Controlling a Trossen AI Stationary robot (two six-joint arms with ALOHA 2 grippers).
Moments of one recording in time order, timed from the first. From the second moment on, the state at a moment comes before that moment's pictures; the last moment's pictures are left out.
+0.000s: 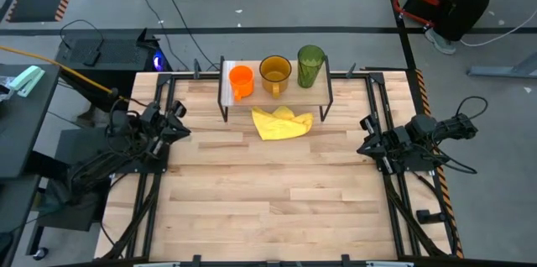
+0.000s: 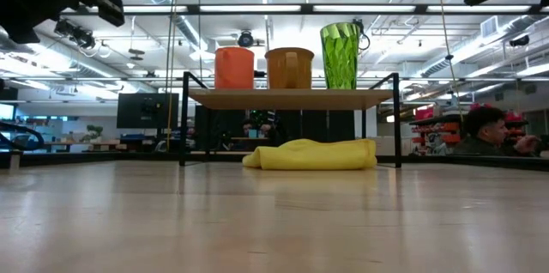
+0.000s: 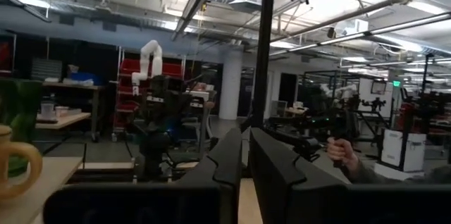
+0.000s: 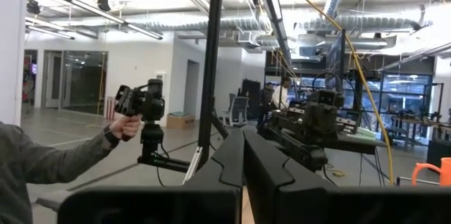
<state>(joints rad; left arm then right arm) 0.71 0.17 0.07 0.68 0.91 -0.56 0.27 0.00 0.13 0.18 -0.09 -0.08</state>
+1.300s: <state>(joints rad) 0.72 0.00 0.07 0.24 0.59 -0.28 0.27 0.00 0.13 0.11 0.37 -0.17</state>
